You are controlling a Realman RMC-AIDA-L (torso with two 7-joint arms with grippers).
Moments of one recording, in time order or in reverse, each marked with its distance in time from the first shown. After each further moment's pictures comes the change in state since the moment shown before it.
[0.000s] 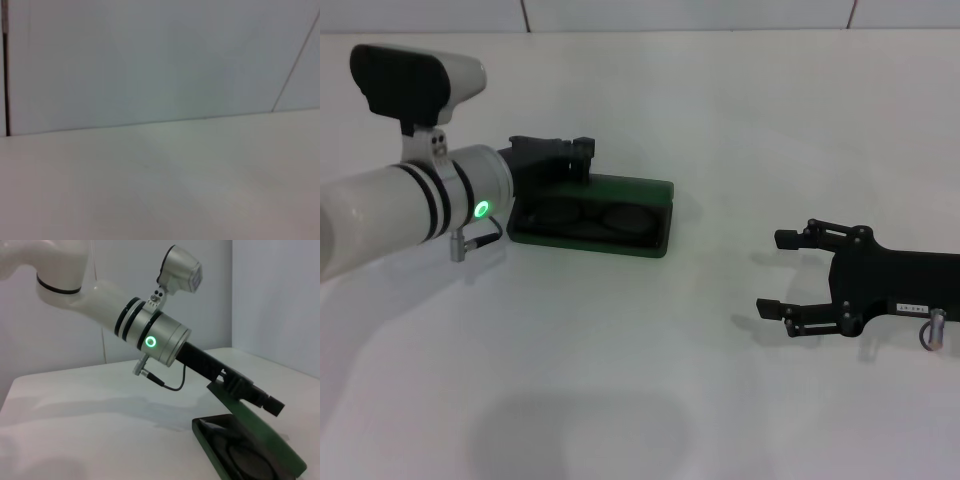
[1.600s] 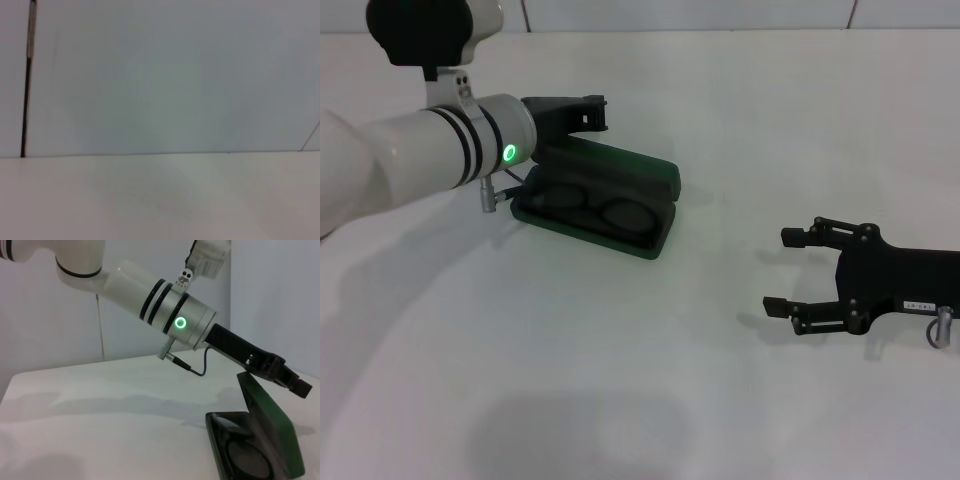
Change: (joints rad) left arm -0.141 0.000 0.014 -0.040 0.224 -0.096 -0.408; right arm 0.000 -0.011 0.000 -0.002 0.000 -0.002 0.000
